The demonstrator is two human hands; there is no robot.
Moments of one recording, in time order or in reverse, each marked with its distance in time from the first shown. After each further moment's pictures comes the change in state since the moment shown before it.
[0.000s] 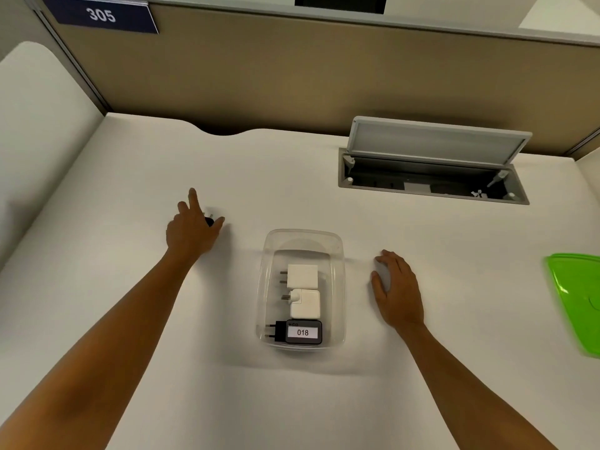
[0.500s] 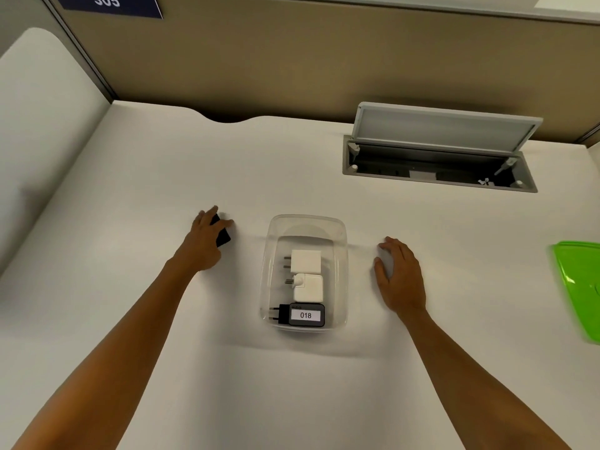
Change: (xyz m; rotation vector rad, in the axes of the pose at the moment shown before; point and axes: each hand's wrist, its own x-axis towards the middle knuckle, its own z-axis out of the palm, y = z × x) left_hand -0.056 -0.014 -0.001 0.012 -0.345 0.259; right_hand 0.000 -0.001 0.000 -0.008 0.014 -0.018
